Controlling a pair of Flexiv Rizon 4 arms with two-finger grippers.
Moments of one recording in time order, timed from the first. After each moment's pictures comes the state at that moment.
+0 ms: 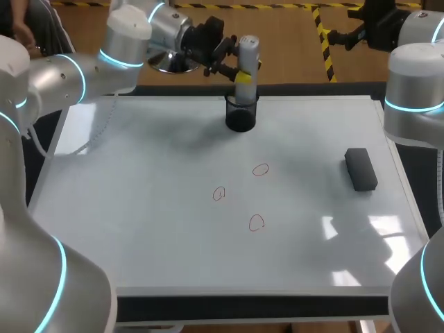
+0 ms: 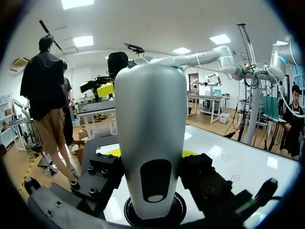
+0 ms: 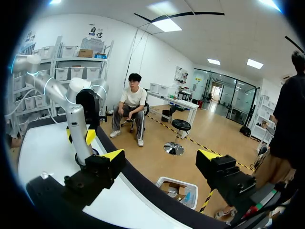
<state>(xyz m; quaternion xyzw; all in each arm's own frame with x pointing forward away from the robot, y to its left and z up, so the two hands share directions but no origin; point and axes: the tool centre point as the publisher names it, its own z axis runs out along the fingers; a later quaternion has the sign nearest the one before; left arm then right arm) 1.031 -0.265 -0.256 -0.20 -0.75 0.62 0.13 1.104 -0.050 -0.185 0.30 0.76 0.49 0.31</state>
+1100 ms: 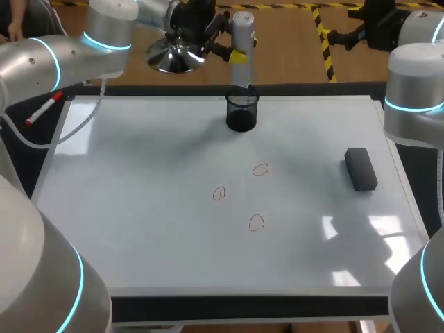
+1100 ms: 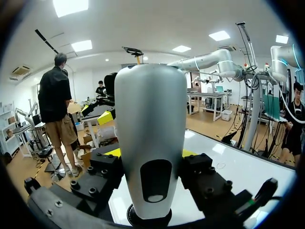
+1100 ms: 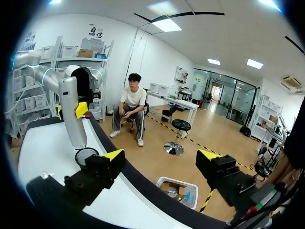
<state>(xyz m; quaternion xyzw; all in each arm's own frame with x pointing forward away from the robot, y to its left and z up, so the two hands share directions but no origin) 1.016 -0.245 -0.190 -0.20 -0.75 0.61 0.11 1.104 -0.050 -0.184 0.30 0.76 0.49 0.31</state>
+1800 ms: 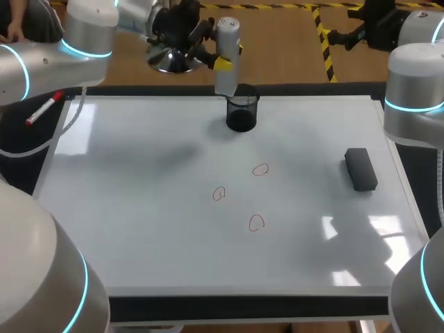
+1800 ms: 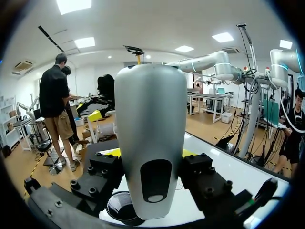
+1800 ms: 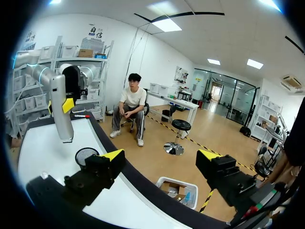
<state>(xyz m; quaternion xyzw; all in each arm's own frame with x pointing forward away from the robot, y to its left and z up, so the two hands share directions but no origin) 0.980 -0.208 -0.186 -0.18 -0.76 0.61 0.11 1.104 -0.050 -0.184 0.30 0.76 0.49 0.31</state>
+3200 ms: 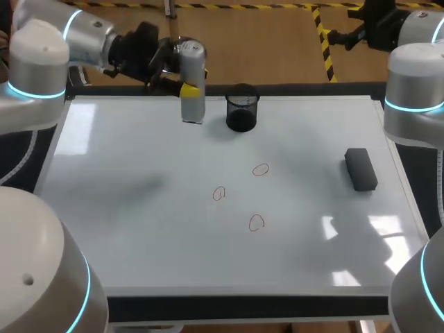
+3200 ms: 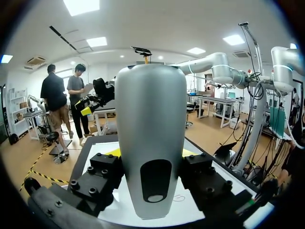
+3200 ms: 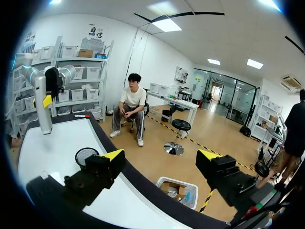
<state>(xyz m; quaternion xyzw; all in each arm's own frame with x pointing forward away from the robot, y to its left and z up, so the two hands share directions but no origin) 0.895 -0.139 -0.183 -0.12 -0.77 0.62 0.08 1.104 -0.050 -0.184 0.30 0.76 0.49 0.31</state>
